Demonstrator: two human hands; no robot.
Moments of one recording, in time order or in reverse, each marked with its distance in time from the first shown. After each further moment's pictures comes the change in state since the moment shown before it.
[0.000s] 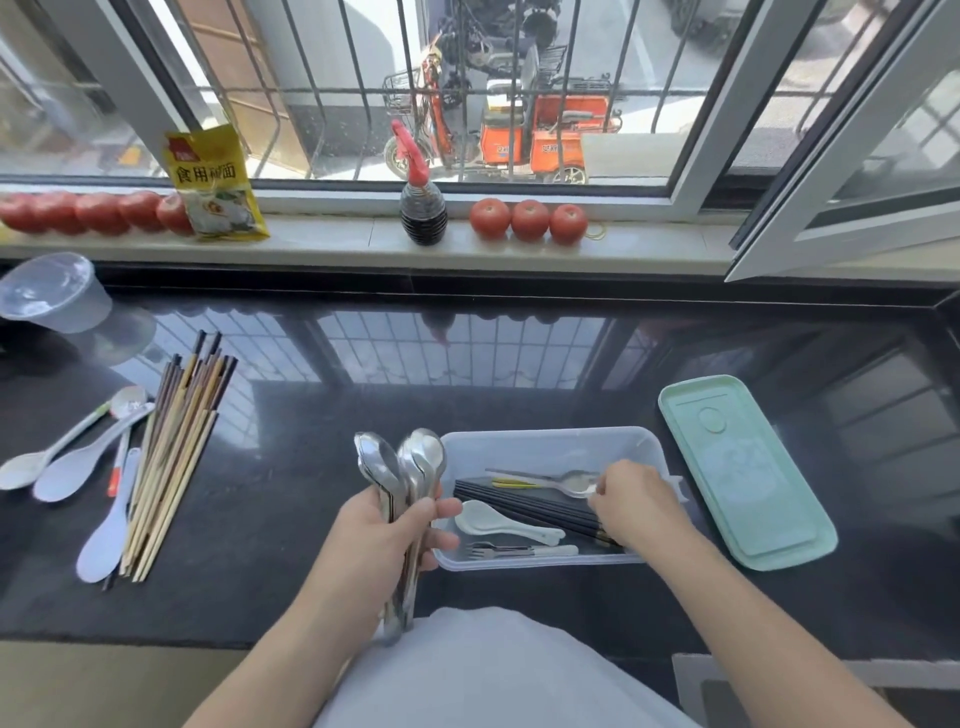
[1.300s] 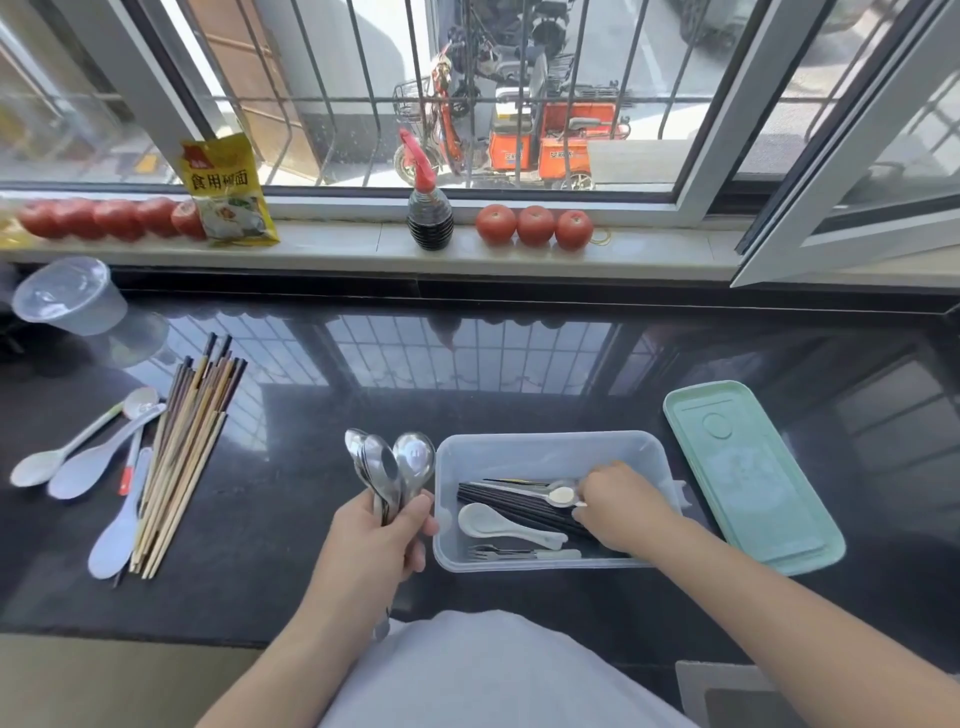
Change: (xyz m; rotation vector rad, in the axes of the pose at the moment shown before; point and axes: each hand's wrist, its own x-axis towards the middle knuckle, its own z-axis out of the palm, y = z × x) left_hand 0.008 -0.016 -0.005 0.106 0.139 0.088; right_hand 0.025 0.002 0.012 -0.262 -0.077 -0.405
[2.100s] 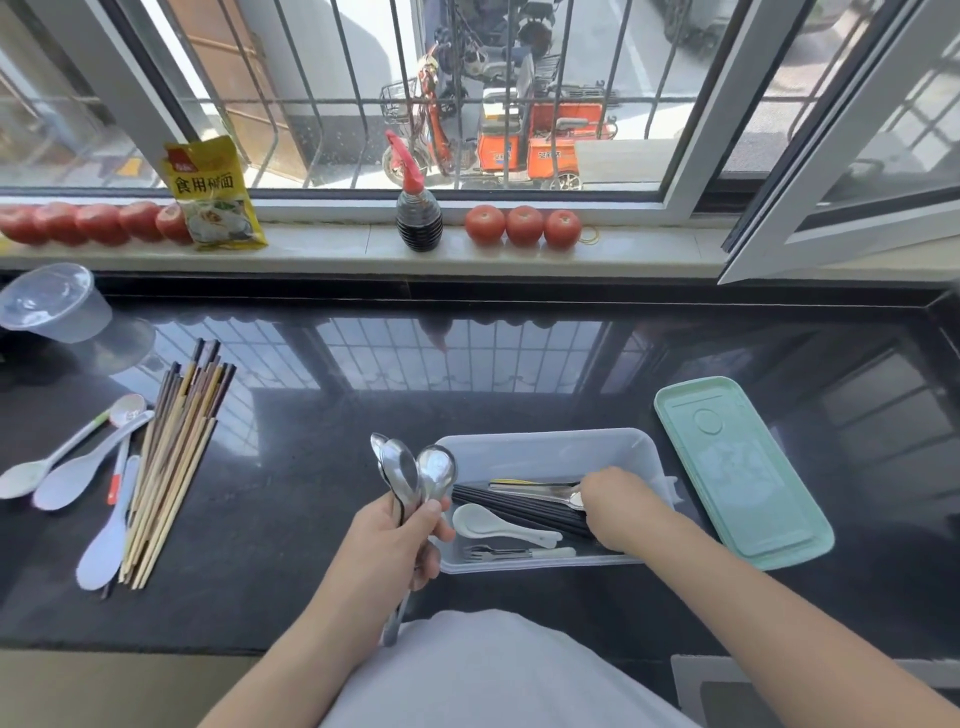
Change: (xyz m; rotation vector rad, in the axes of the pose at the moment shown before) left_hand -0.005 0.006 0.011 -0.048 -0.157 -0.054; right_hand -0.013 -0.011 -0.015 -0.089 -0.130 0.130
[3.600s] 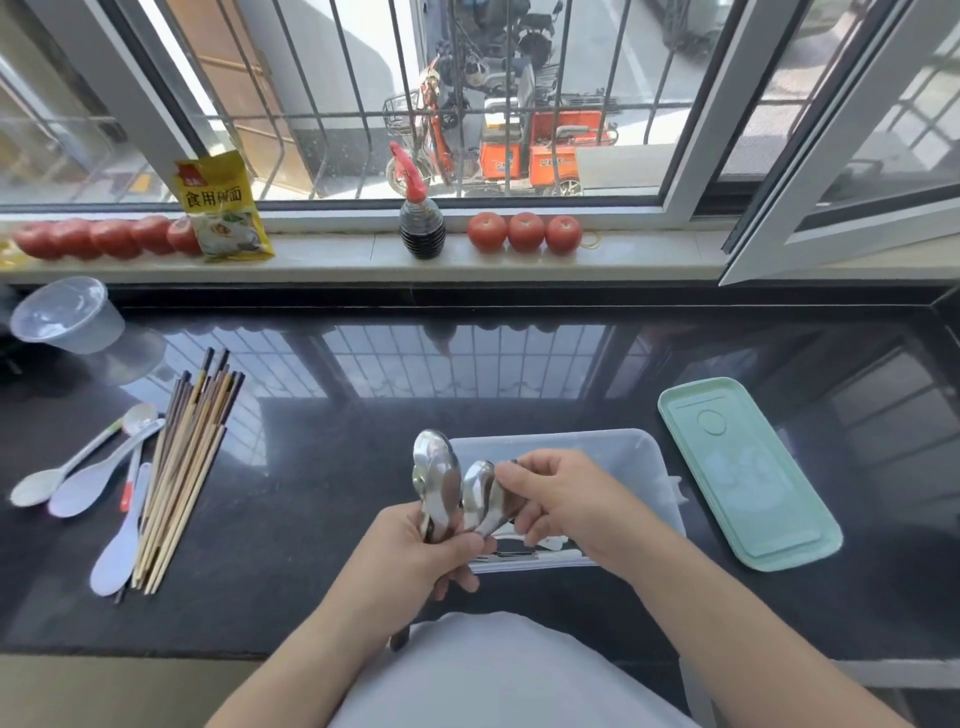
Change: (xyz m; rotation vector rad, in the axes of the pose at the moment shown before) left_hand -0.013 0.011 0.003 0.117 -0.168 0.026; right_hand -0.059 -0.056 -0.047 1.519 -0.115 -0.189
